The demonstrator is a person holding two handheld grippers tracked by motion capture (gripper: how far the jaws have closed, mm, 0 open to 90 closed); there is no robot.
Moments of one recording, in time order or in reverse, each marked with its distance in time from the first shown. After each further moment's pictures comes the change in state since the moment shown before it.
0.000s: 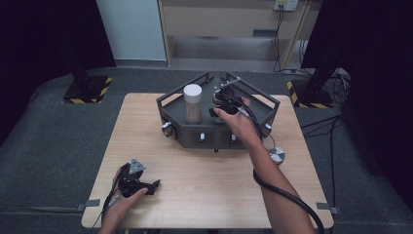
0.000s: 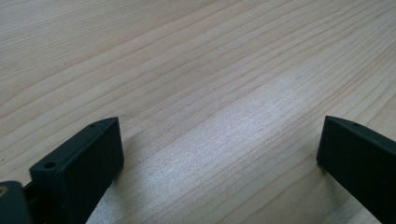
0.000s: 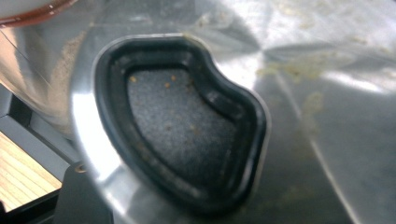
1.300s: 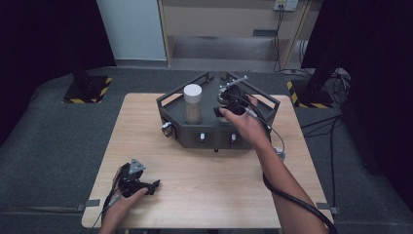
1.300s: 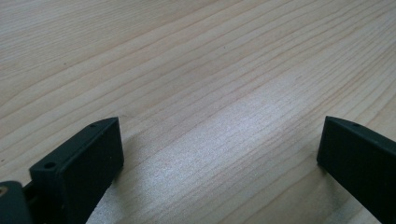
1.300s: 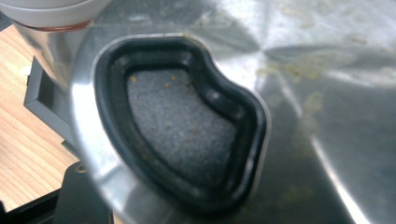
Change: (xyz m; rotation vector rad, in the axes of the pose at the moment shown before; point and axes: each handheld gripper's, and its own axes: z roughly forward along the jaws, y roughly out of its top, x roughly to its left) left arm 0.001 0.000 0.000 0.001 -0.002 0.000; right arm -0.002 -0.005 -0.033 -0.027 -0.011 -0.033
